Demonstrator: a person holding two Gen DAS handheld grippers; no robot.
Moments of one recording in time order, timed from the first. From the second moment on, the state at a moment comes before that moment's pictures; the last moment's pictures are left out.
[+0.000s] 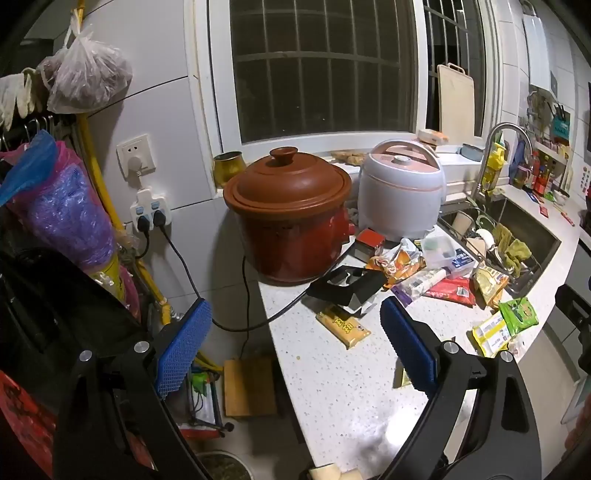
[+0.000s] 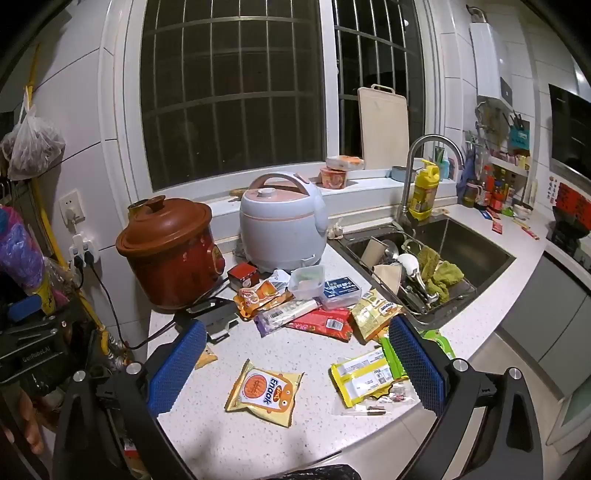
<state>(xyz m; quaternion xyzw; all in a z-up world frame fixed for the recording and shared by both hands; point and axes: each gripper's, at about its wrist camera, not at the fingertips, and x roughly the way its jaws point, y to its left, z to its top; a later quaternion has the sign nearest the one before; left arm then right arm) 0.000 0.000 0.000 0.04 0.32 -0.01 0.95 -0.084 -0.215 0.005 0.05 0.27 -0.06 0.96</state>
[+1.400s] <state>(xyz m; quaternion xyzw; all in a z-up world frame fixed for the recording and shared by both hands) 0.000 0.000 0.000 0.04 0.32 -0.01 0.95 -0.083 -0.215 0.003 0.05 0.26 -0.06 0.96</state>
